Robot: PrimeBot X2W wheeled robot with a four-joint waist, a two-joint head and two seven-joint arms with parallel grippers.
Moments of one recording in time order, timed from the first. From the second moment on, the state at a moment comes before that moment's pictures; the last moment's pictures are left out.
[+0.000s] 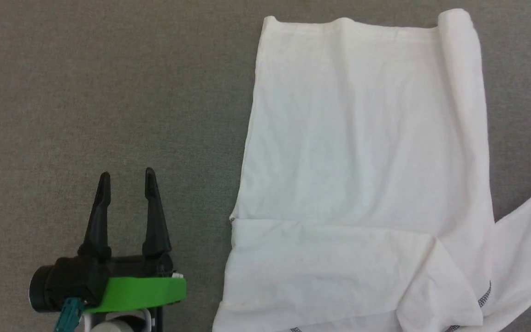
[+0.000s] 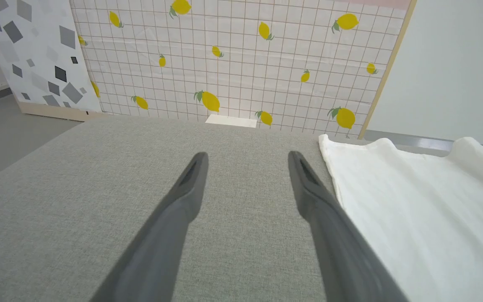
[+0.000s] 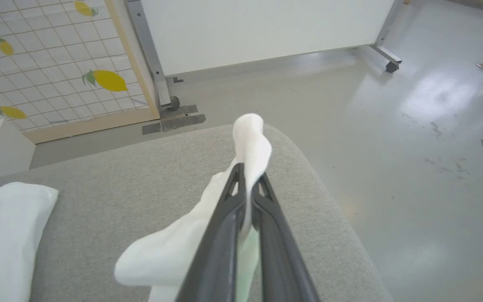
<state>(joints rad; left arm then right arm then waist) 0.02 0.12 -0.16 -0.27 -0.22 0.19 -0.26 -0.60 -0.50 -0.55 0.19 0.26 0.13 0.58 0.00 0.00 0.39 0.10</state>
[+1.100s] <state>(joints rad) 0.14 0.15 -0.14 -0.31 -0.27 0.21 -0.24 -0.24 -0.52 -0.53 -0.06 0.39 0.13 0.55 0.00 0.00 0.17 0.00</state>
